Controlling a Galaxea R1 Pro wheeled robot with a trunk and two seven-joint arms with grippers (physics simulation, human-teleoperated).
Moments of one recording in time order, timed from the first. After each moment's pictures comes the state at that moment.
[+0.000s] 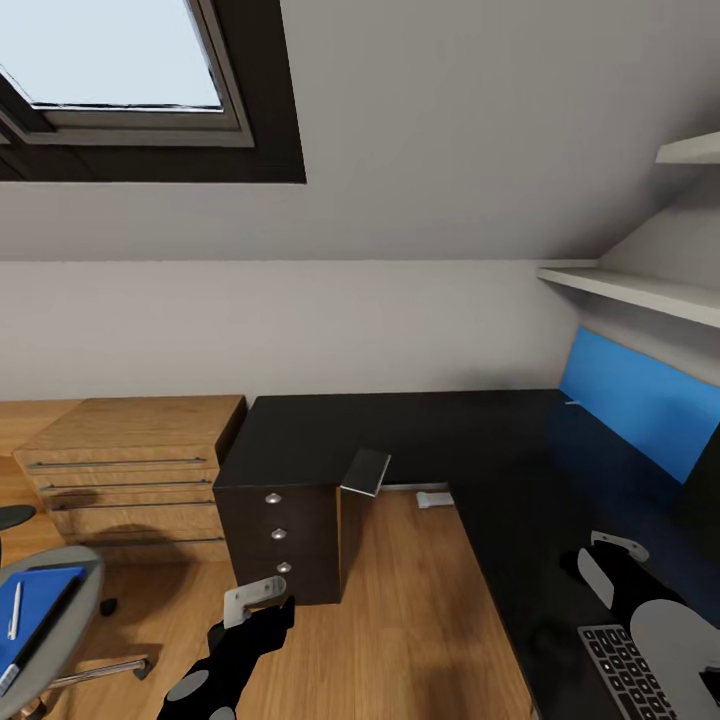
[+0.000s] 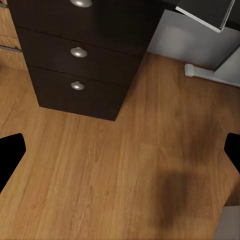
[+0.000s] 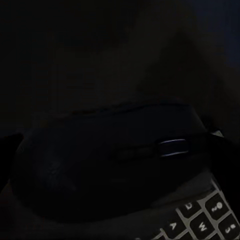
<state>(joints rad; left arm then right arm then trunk) 0.00 0.03 -0.35 -1.61 0.54 0.45 0.56 -0.77 -0.28 -0.08 -0.32 -0.24 0.41 -0.30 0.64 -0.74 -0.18</state>
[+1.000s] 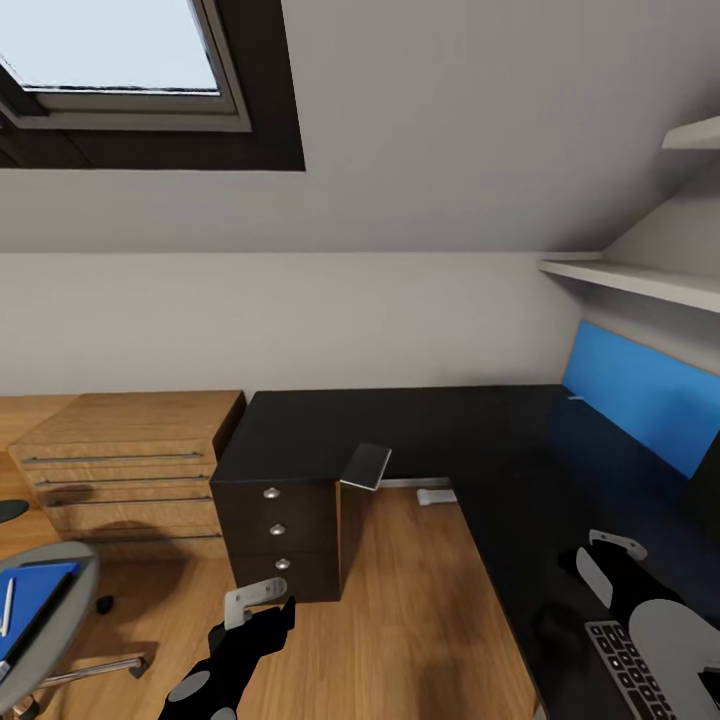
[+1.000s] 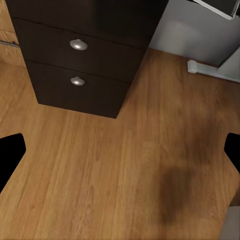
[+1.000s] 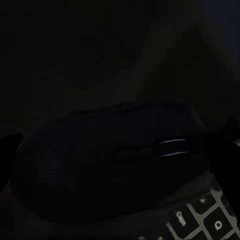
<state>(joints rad) 0.00 0.03 -0.35 -1.60 0.53 0.45 0.56 -0.77 -0.28 -0.08 -0.33 -0.24 0.41 -0.30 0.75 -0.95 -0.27</state>
